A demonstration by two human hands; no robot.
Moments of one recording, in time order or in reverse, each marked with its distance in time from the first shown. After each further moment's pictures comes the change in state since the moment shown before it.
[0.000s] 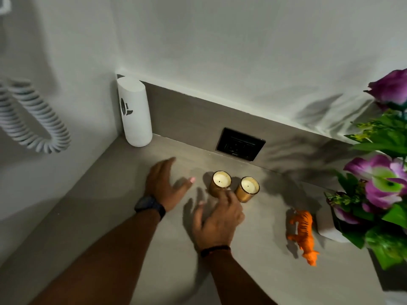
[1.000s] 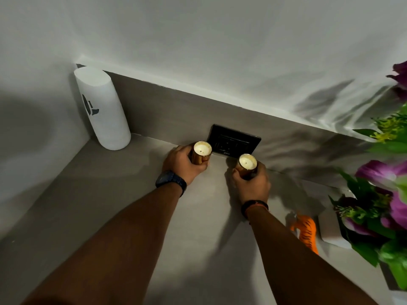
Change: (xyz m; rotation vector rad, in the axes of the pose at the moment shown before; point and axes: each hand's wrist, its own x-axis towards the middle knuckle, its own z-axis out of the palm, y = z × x) left_hand 0.076 0.047 0.073 -0.043 -0.065 0.019; right_hand 0.131 0.108 0.027 0.189 -0.190 0.507
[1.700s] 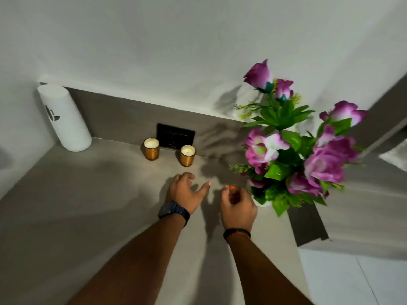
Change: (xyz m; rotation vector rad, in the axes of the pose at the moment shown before) left_hand -0.157 0.126 0.051 -0.045 -0.116 -0.102; right_hand -0.093 0.033 -0.155 -0.050 0.332 -0.102
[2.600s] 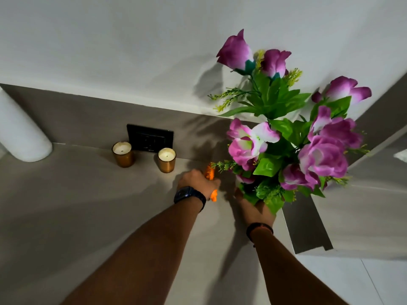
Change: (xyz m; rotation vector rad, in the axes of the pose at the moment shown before) left_hand 0.066 0.048 0.082 0.233 -0.245 -0.168; right_hand 0.089 0.103 -0.003 0.158 -0.303 0.502
